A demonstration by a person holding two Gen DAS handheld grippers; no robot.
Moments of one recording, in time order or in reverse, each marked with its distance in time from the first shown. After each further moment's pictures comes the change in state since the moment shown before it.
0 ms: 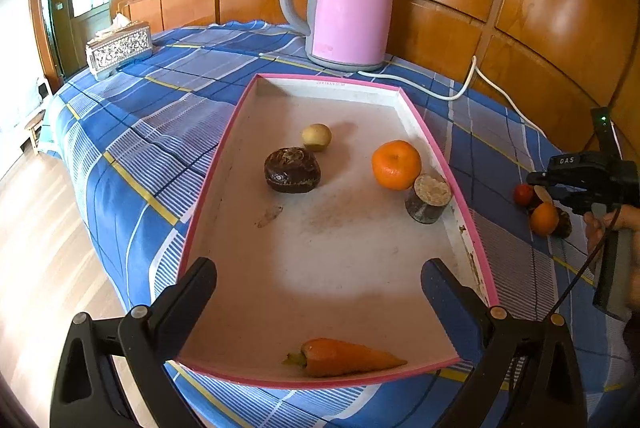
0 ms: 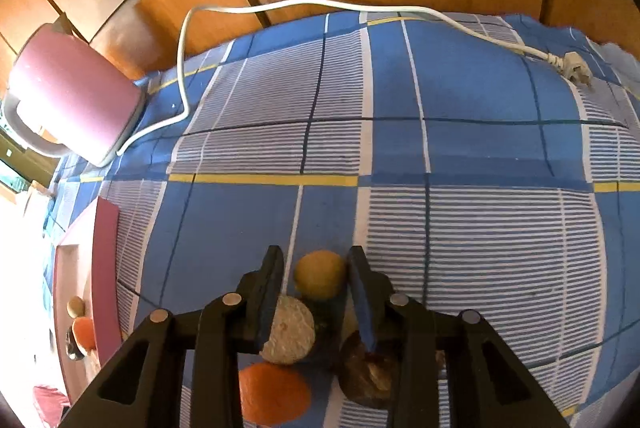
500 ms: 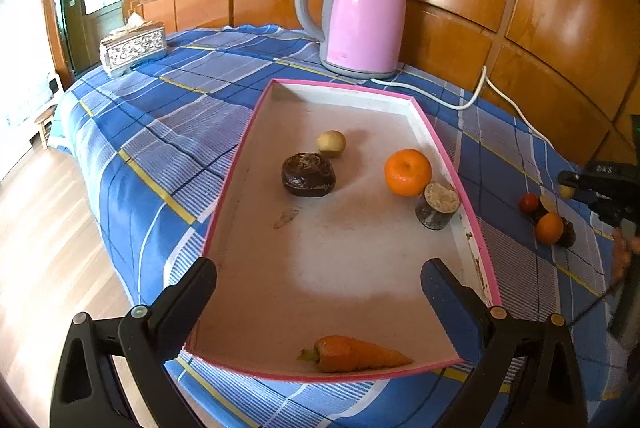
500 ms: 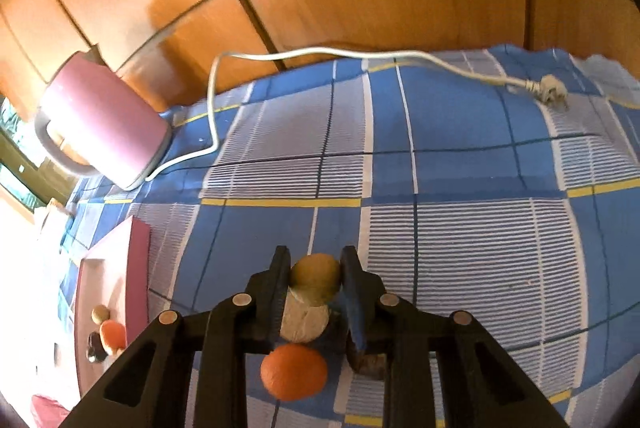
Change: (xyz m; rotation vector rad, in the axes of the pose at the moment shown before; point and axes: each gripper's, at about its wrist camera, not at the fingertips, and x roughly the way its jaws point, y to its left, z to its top) left arm -0.009 0.008 0.000 -0.036 -0.019 0.032; right arm -0.048 0.002 -0.012 -0.006 -0.144 0.045
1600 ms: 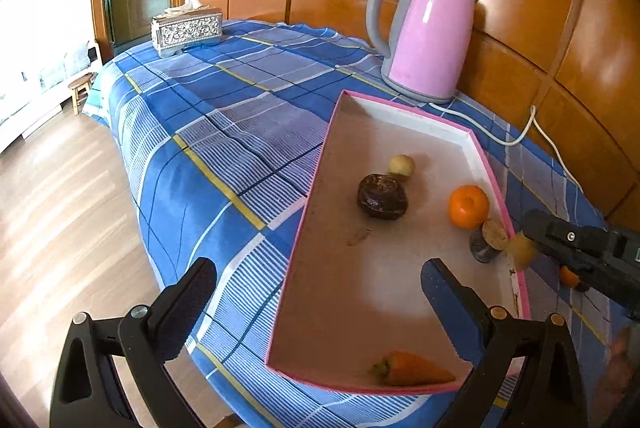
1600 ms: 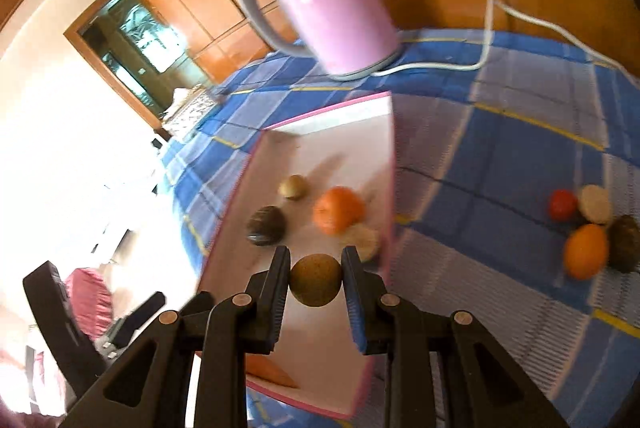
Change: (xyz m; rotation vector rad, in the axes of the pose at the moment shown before) left arm -0.004 0.044 0.009 -0.145 -0.013 0.088; right arm -0.025 0.158 -0.098 -0.314 0.169 0.445
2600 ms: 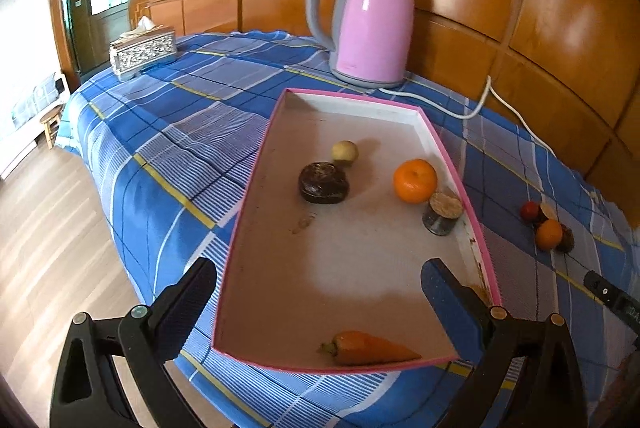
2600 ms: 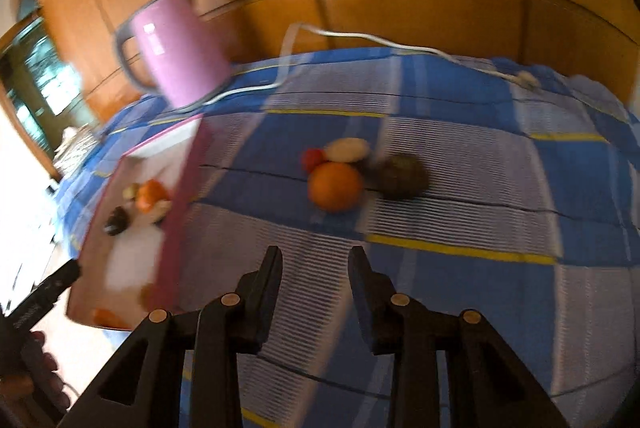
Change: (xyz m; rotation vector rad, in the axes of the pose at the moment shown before) left arm -0.011 -0.036 -0.011 0.143 -0.002 -0.080; right arm -0.099 -0.092 -0.065 0.140 -0.171 -0.472
